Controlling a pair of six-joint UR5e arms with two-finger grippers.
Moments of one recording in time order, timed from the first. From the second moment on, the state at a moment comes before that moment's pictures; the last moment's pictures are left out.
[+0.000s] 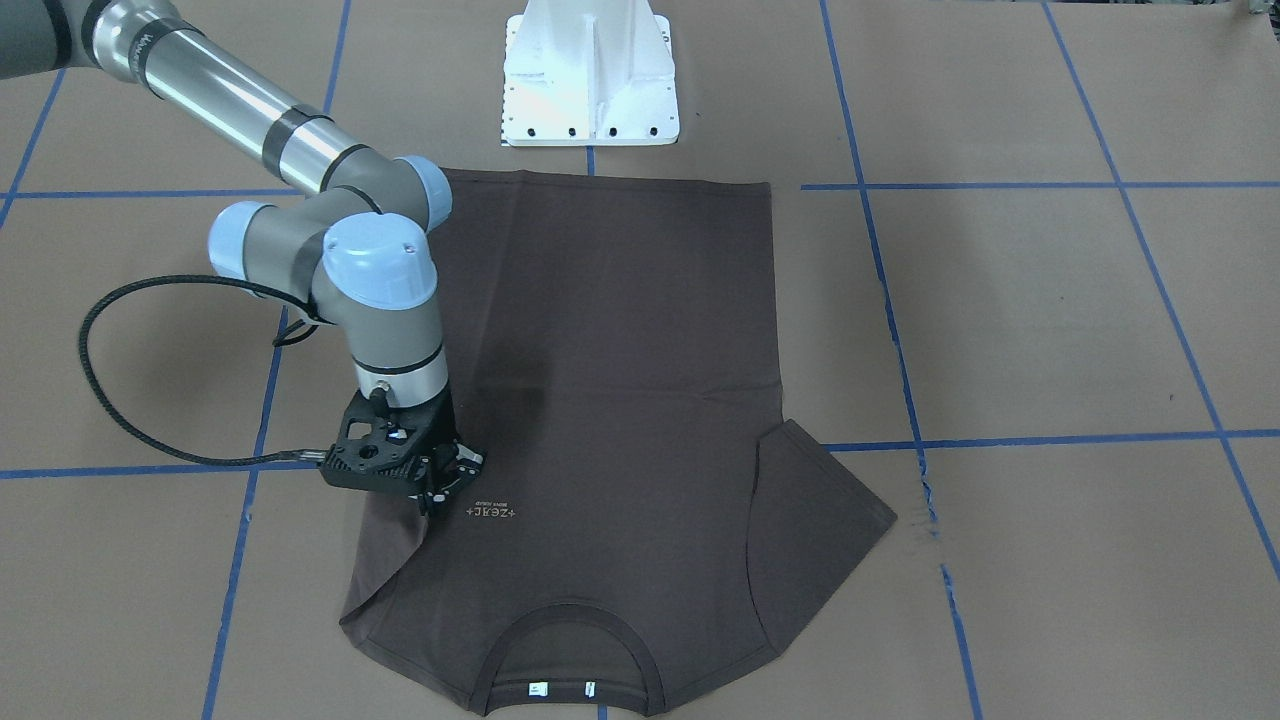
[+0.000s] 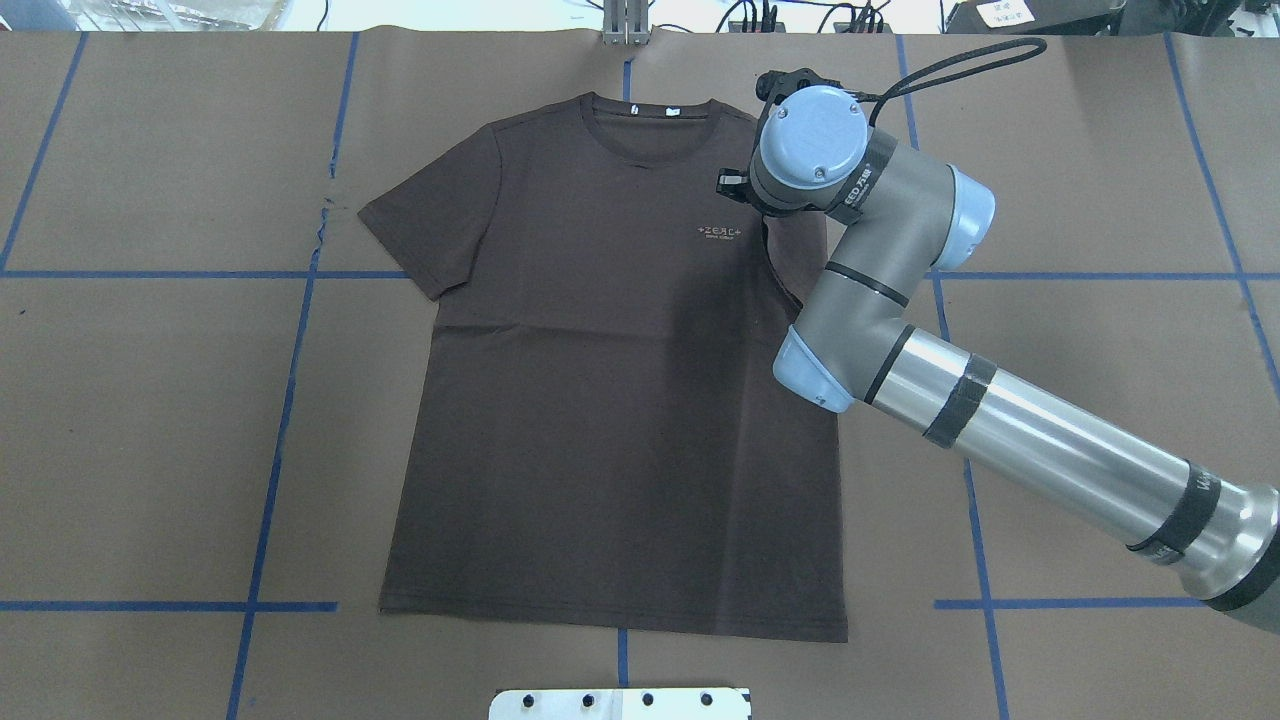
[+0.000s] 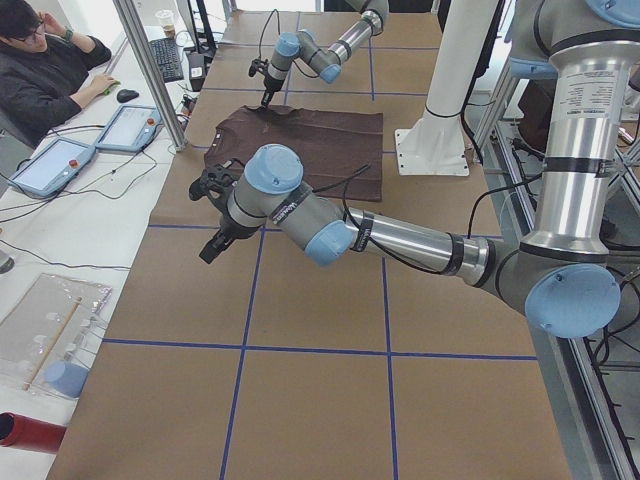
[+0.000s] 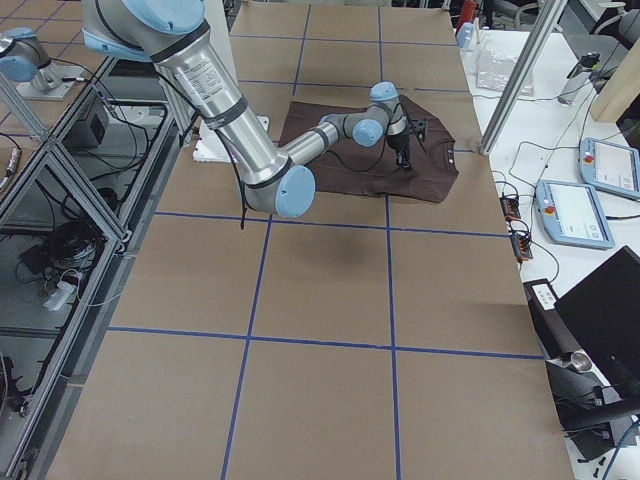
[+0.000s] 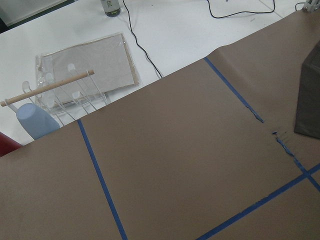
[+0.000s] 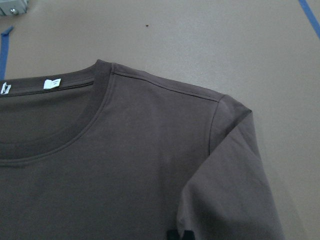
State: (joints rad) left arm -1.60 -1.63 -1.76 -2.09 -2.38 -0.03; right arm 0.71 -0.82 1.29 -1.24 1.63 1.26
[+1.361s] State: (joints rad) left arm -1.32 -1.81 -1.65 -2.19 -2.29 -0.31; right arm 1.01 -0.94 1.41 -1.25 2.03 0.83
